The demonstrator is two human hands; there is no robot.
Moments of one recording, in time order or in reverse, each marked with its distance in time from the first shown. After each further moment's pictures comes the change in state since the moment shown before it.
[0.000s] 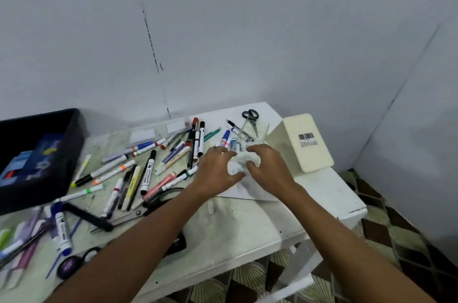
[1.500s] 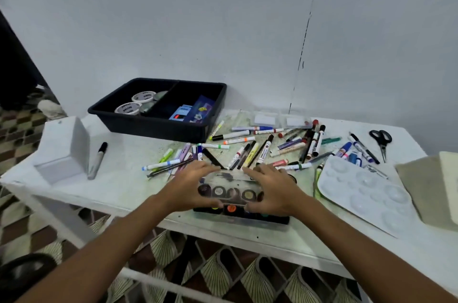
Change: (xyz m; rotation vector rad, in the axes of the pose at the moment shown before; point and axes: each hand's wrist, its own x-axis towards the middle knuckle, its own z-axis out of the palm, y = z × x) left_hand -0.250 -0.143 -0.148 0.010 0.039 -0.272; right_hand -0.043 -0.144 0.122 -0.369 -0.647 -0.715
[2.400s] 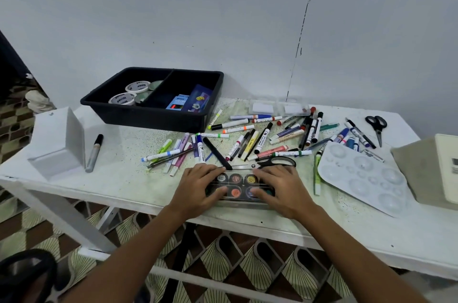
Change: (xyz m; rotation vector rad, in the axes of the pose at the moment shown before) left_hand -0.017 -0.011 0.054 0.087 0.259 0.048; right_hand -0.023 0.008 0.046 0.079 0.264 0.089
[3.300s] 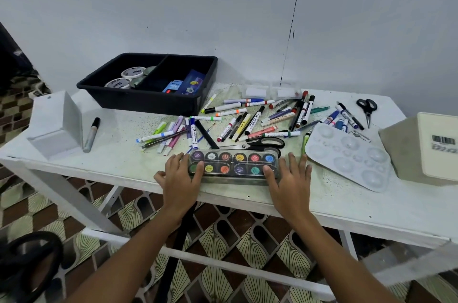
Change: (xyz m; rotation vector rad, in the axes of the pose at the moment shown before) left_hand -0.035 0.036 0.014 0.111 0.202 -0.554; right_hand -0.056 -0.008 0.020 0.044 0.257 0.460
